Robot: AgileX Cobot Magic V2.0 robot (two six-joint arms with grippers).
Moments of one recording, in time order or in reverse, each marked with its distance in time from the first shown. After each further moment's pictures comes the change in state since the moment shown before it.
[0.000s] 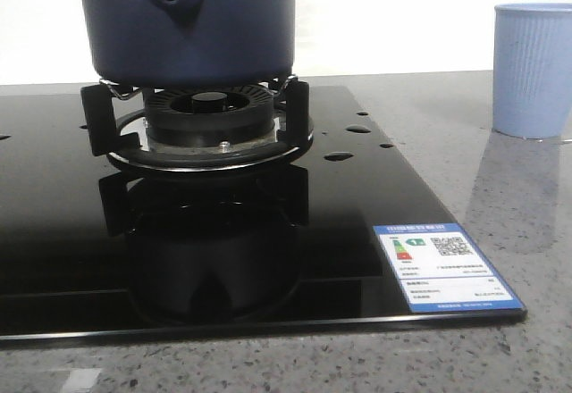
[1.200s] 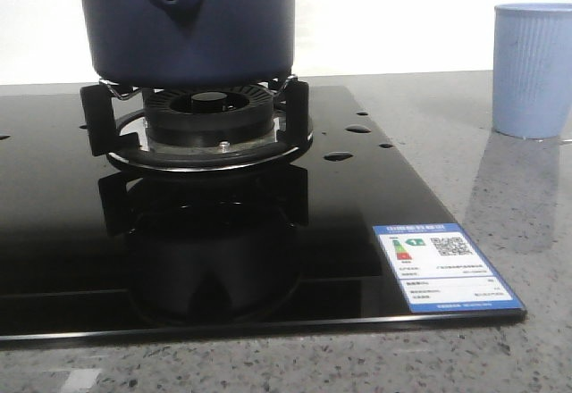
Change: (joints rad) left arm 0.000 0.000 0.000 0.001 0.000 -0.002; right arm 0.000 0.000 0.000 0.404 0.025 -0.401
